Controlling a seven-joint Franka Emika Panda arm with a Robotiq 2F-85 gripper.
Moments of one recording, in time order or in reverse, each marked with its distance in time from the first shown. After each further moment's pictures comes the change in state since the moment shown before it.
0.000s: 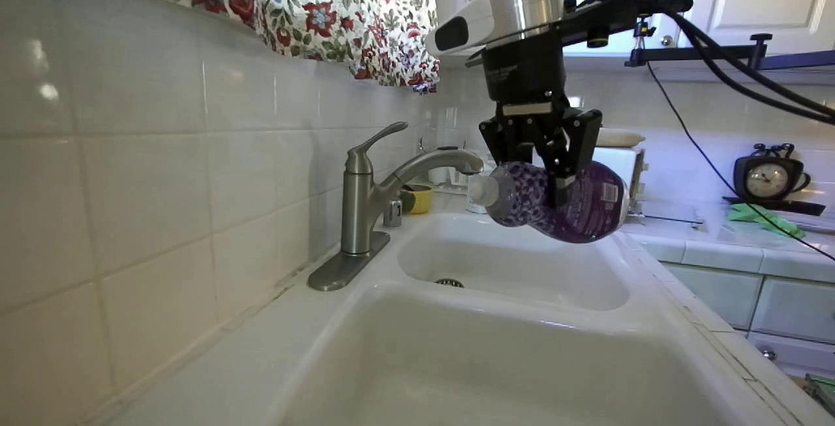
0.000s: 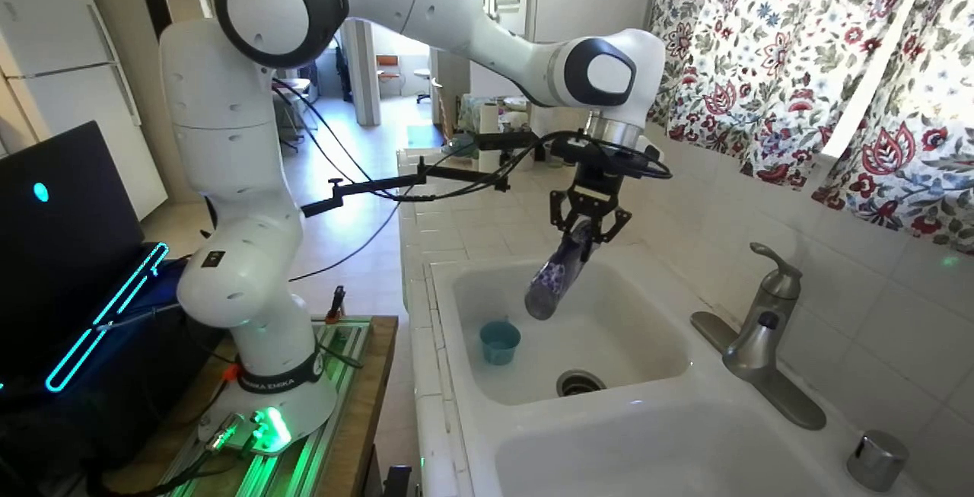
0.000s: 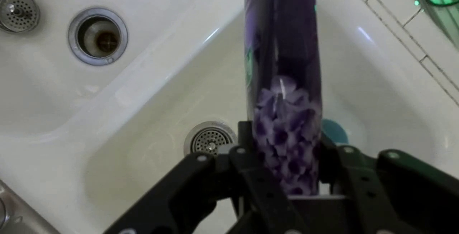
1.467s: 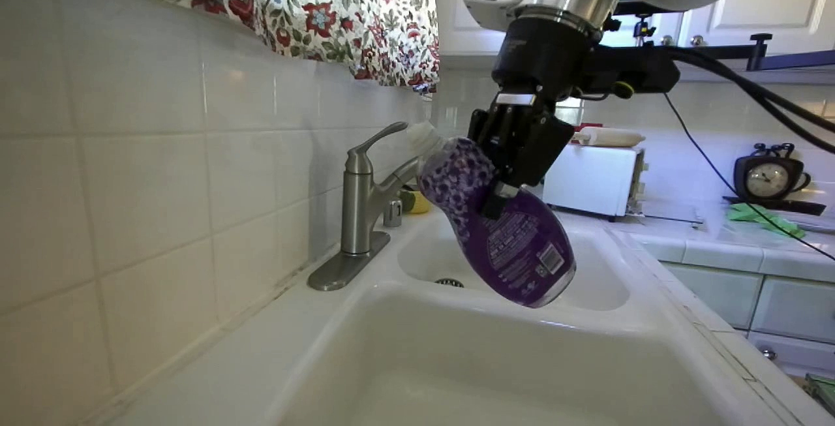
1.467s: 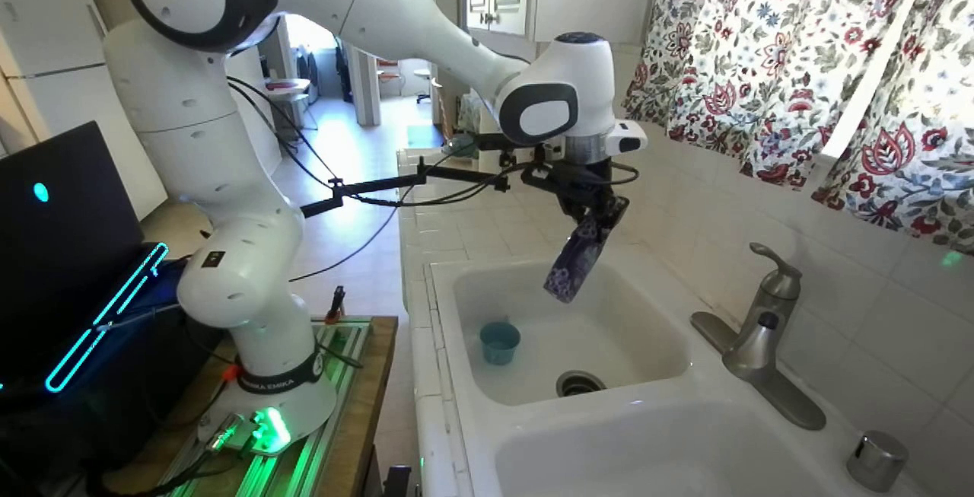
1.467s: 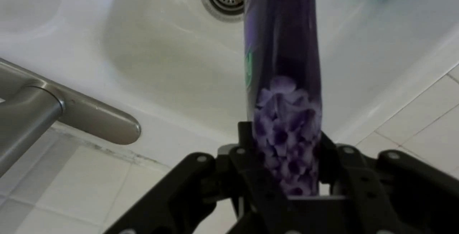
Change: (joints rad) arm 0.008 -0.211 -0.023 -0.372 0.345 0.727 0.101
